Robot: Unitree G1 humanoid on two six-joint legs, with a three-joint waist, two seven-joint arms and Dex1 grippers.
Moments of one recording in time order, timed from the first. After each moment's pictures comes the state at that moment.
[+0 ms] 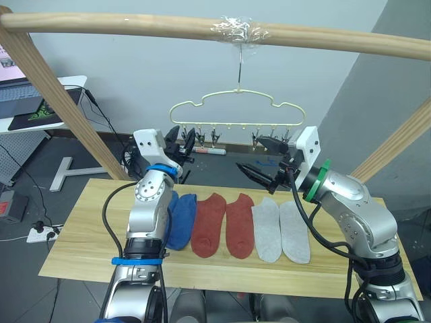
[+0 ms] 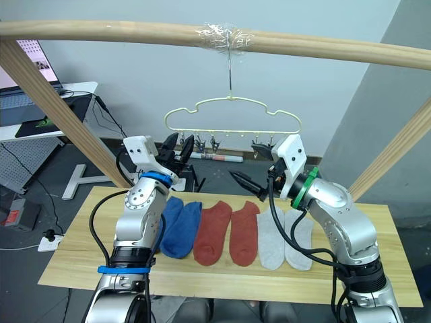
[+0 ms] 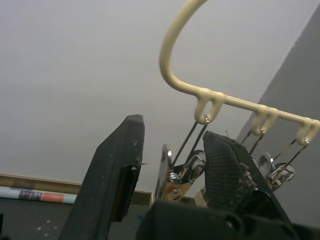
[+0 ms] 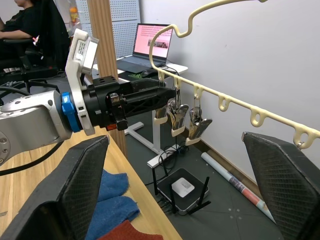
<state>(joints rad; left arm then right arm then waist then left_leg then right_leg) -0.47 0.16 0.12 0.13 -0.20 0.08 -0.23 -0.41 -0.39 0.07 -0.43 0.45 0.58 0.59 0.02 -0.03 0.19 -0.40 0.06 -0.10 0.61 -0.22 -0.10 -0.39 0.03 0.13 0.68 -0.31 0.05</state>
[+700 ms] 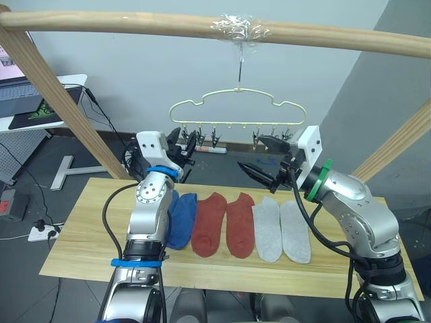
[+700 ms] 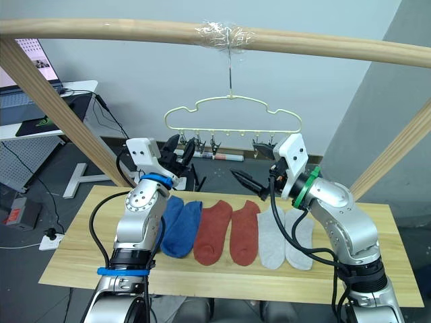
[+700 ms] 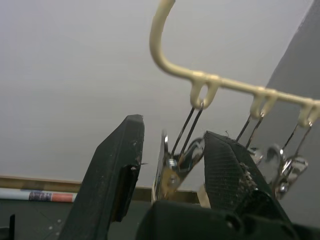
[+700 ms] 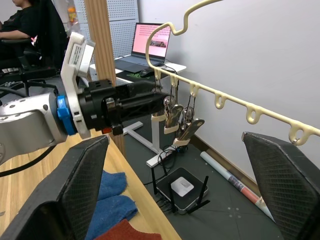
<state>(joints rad) -0.47 0.17 0.09 0.13 -0.16 0.06 -0.23 -0.41 -0.39 0.06 -0.43 0.45 0.58 0.59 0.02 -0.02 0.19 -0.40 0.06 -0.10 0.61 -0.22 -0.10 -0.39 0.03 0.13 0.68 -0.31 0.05</state>
